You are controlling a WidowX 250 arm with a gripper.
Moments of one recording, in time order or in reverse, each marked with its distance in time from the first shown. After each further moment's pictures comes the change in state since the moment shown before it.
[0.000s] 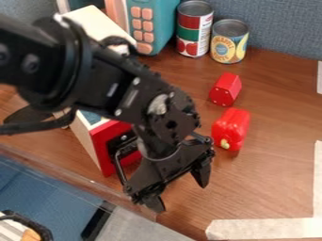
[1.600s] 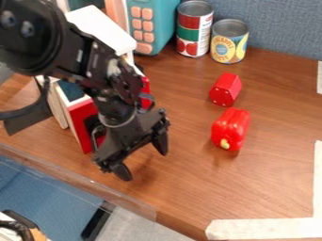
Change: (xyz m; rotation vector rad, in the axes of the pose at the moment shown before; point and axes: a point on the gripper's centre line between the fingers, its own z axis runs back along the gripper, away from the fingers) arm 0.077 0.023 -0.012 0.033 -0.055 0.120
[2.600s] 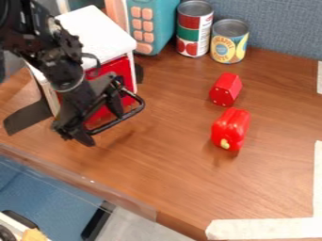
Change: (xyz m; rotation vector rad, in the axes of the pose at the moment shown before) arm 0.074 0.018 0.014 -0.026 -0.068 0.158
